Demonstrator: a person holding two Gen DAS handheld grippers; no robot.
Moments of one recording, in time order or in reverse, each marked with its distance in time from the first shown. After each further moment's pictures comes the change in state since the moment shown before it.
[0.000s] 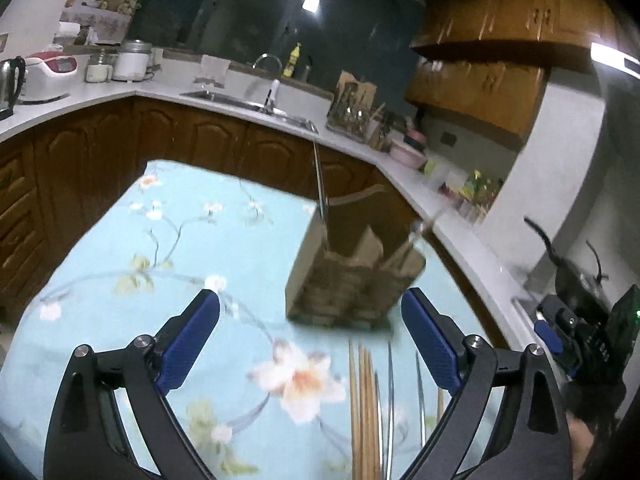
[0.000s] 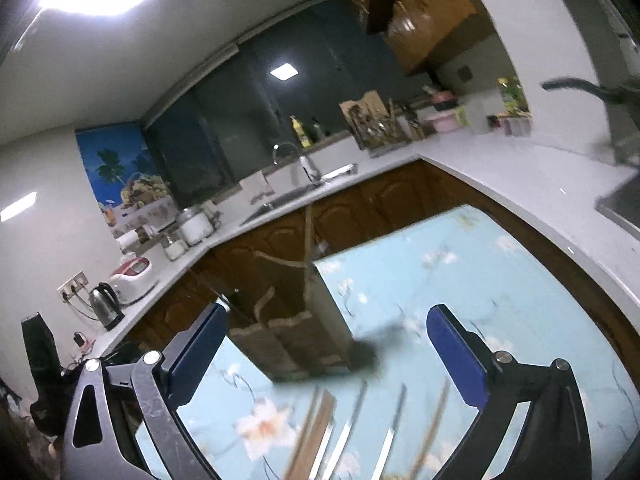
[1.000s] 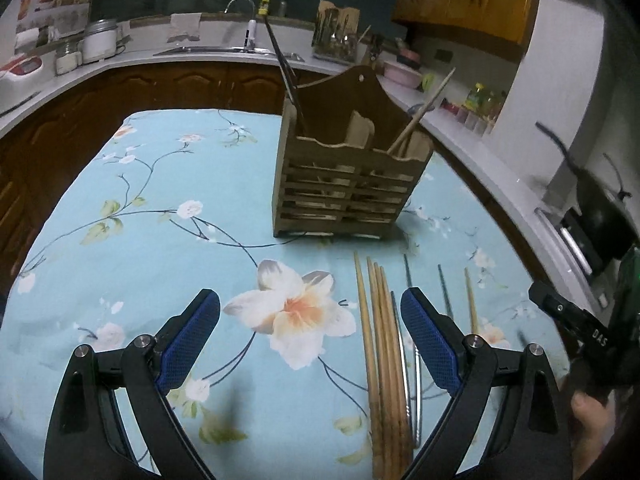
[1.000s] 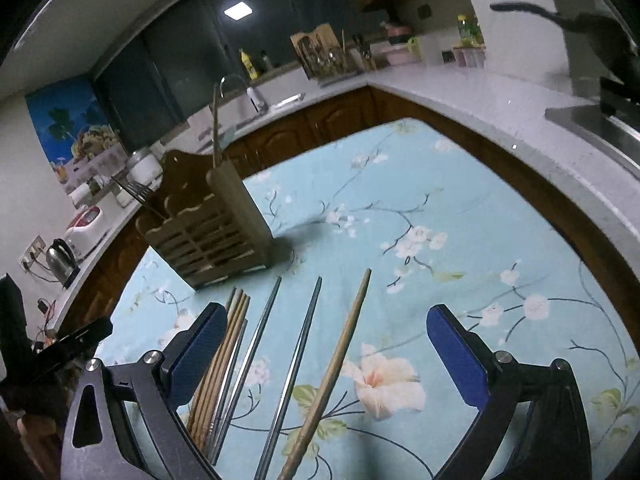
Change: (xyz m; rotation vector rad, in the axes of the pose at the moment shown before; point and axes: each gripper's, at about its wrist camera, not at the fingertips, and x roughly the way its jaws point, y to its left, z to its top) left arm 0.058 -0.031 -0.047 0.154 0.240 0.047; right arm 0.027 -0.052 -0.059 0.010 0.254 -0.166
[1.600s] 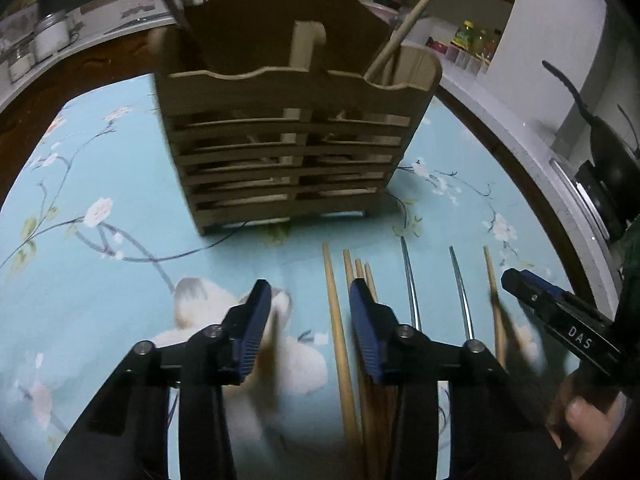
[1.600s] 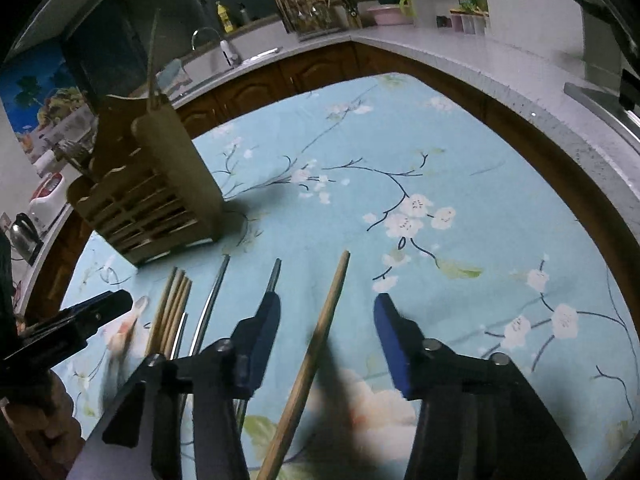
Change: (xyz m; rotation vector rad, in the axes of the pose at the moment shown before) left arm 0.102 -0.040 0.021 0.105 0.192 -0.028; right arm 0.068 -0.008 0.006 -0.023 0.152 -0.118
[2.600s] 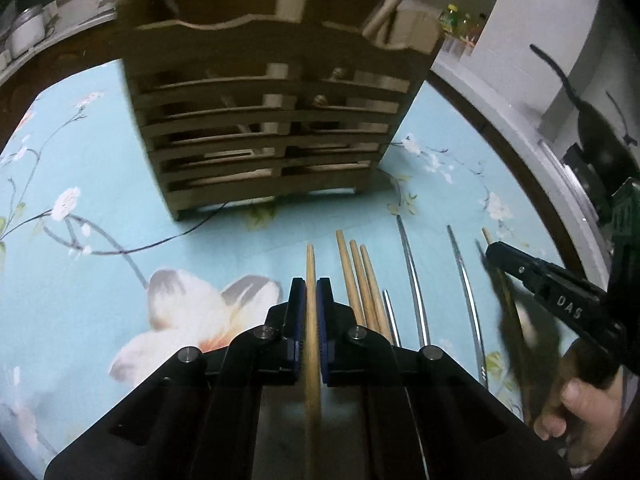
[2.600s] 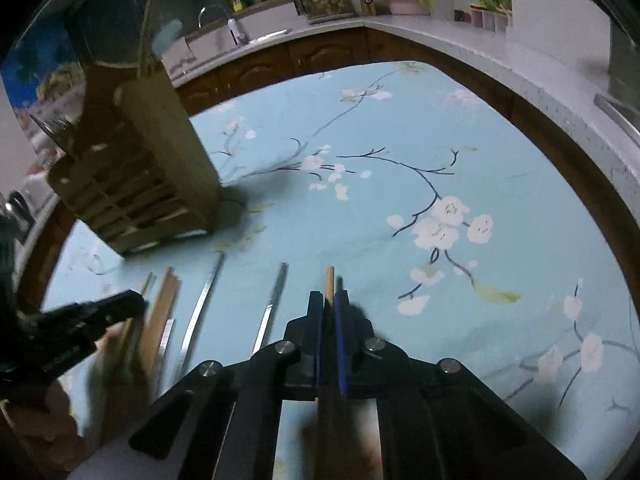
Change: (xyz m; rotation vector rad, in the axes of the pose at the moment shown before) left arm -0.001 0.024 -0.015 0.019 0.040 -0.086; right arm 0.012 0.013 0.006 -0.045 0.038 0.031
